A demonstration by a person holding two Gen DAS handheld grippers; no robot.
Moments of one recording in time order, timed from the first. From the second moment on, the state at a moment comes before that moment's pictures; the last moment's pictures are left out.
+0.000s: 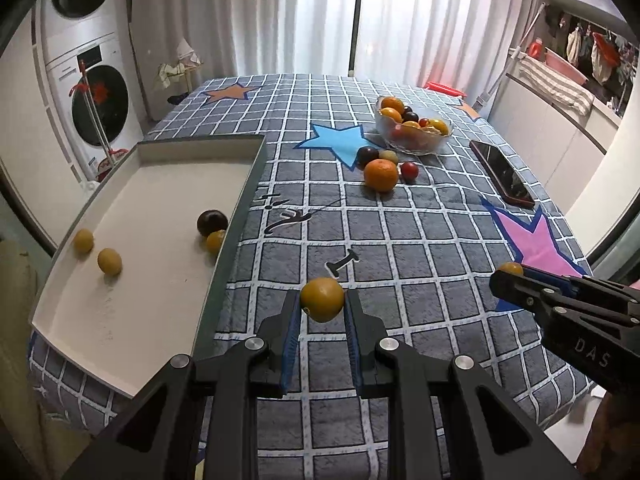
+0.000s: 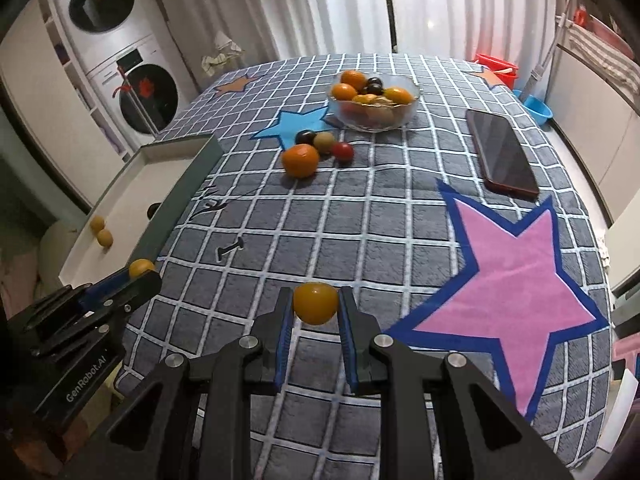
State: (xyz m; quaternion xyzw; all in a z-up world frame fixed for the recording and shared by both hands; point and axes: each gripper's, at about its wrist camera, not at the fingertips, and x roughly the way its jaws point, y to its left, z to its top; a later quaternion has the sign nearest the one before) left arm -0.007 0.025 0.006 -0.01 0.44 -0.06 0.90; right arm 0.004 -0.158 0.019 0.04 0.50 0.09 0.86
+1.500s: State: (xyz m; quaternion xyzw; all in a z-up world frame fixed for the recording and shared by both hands) left arm 0.036 0.176 -0.021 -0.07 0.45 0.10 0.88; right arm 0.077 0.036 0.020 -0.04 0.52 0.24 0.82
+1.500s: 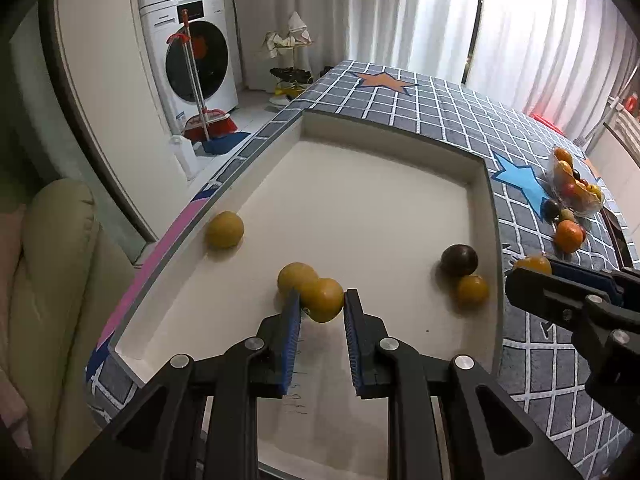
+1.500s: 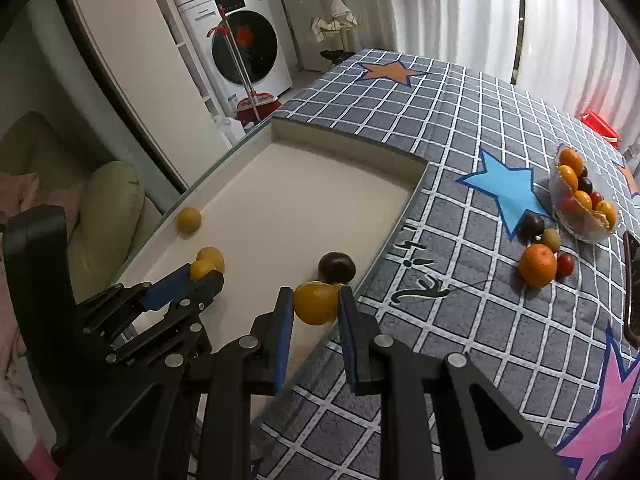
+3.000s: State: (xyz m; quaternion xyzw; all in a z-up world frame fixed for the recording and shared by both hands) left arm 0.042 0.187 -0.037 -0.06 0.47 0.13 0.87; right arm 0.091 0.053 0.001 -0.04 0.54 0.24 0.81
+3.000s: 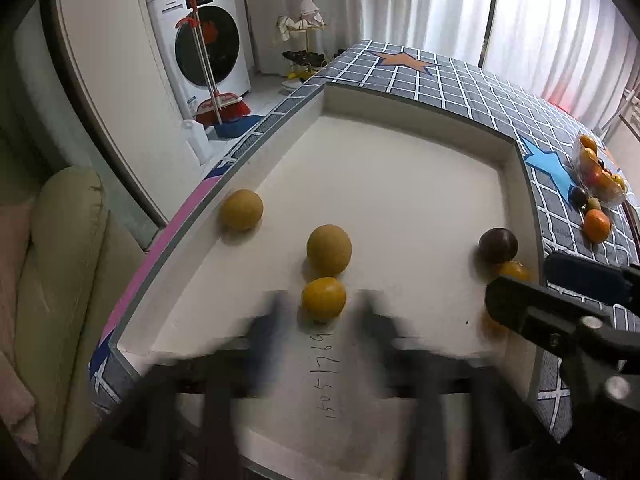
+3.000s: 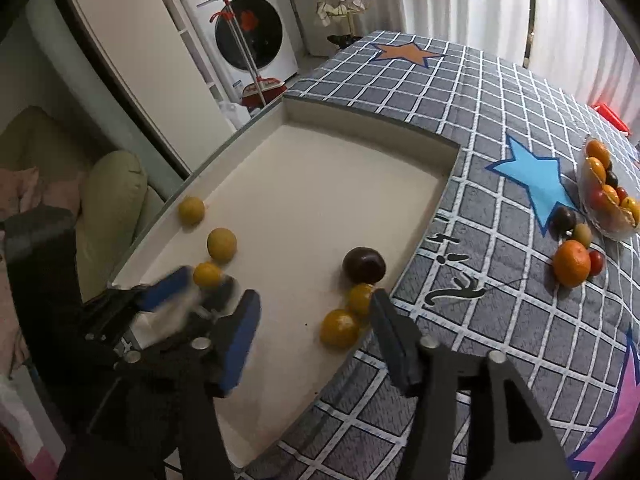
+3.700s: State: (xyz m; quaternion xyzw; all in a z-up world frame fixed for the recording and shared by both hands) left arm 0.018 0.164 -0.015 -0.05 0.46 0.13 0.88; right arm 0.068 0.009 0.019 -0.03 0.53 0.21 0.82
